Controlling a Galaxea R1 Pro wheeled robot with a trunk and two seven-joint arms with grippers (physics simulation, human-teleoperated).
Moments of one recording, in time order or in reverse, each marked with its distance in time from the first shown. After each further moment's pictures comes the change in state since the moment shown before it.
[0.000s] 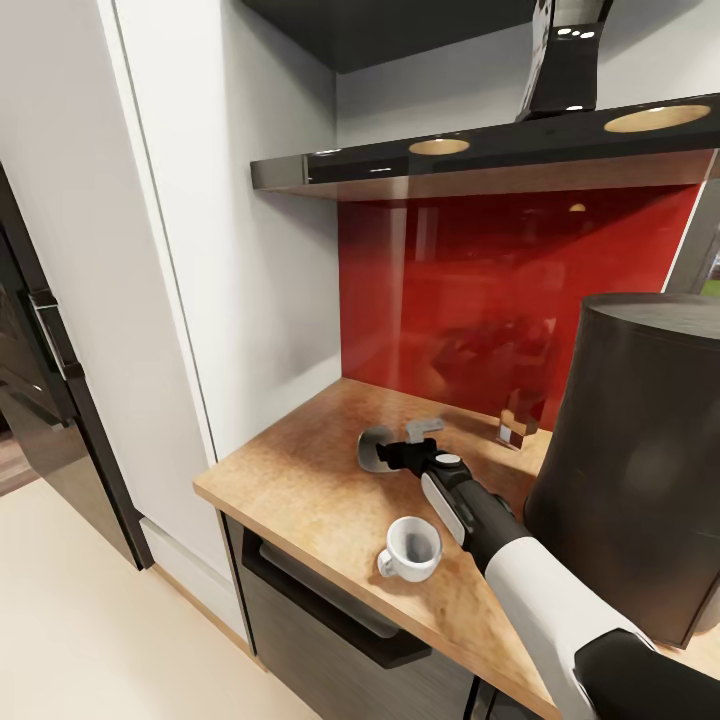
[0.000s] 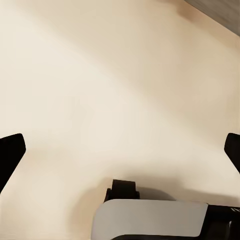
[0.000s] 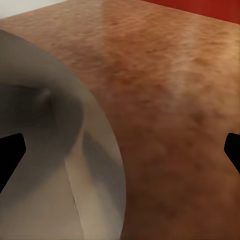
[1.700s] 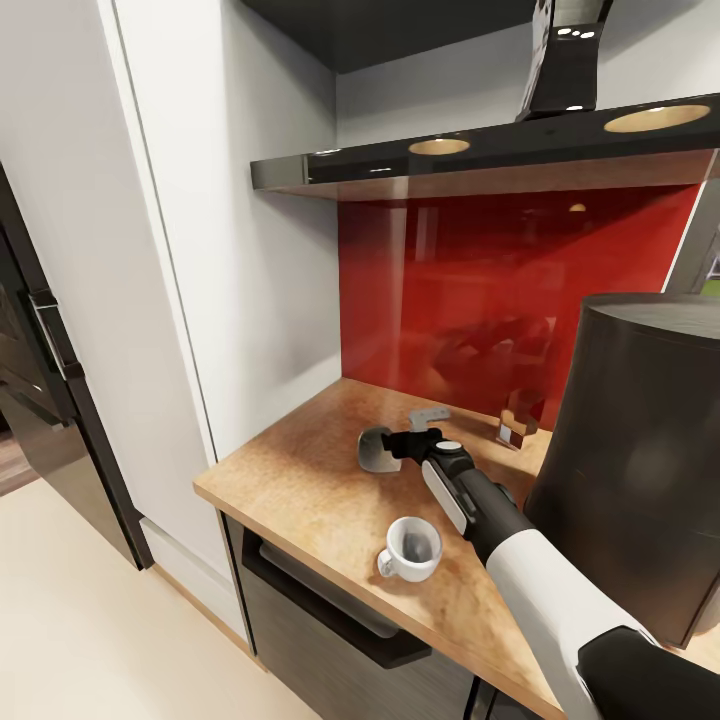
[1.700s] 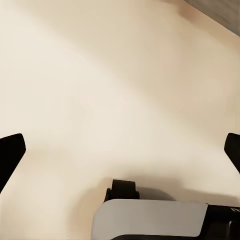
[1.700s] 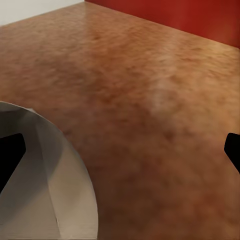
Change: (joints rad) left arm 0.000 0.000 0.000 0.000 0.000 0.000 -0.001; right arm -0.015 -0.004 -0.004 -0.071 0.001 0.089 -0.068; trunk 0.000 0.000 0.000
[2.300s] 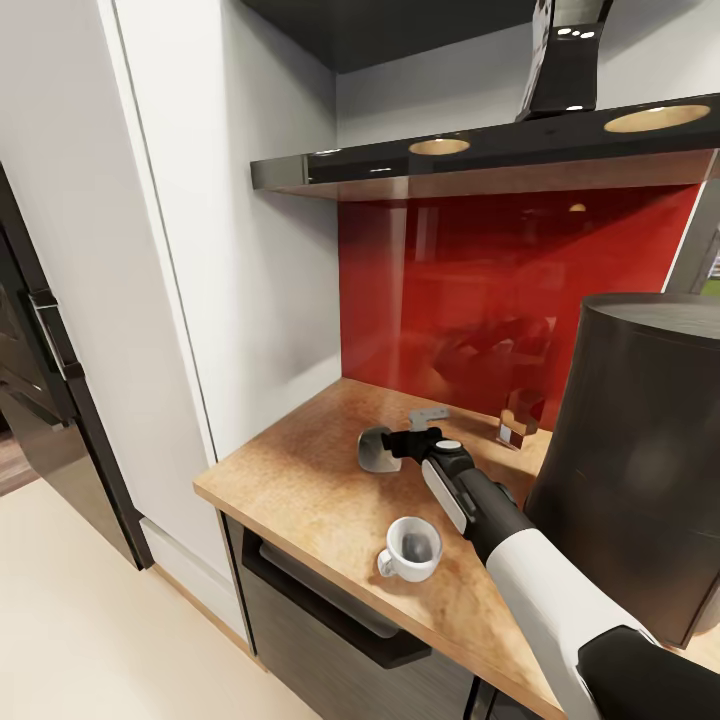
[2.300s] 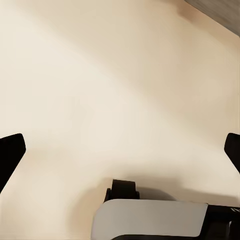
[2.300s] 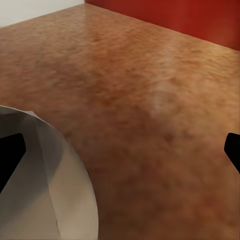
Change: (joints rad) left arm 0.000 0.000 0.001 0.000 0.000 0.000 0.000; right arm -0.002 0.000 0.001 -0.003 0.000 0.002 -0.001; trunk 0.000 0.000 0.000
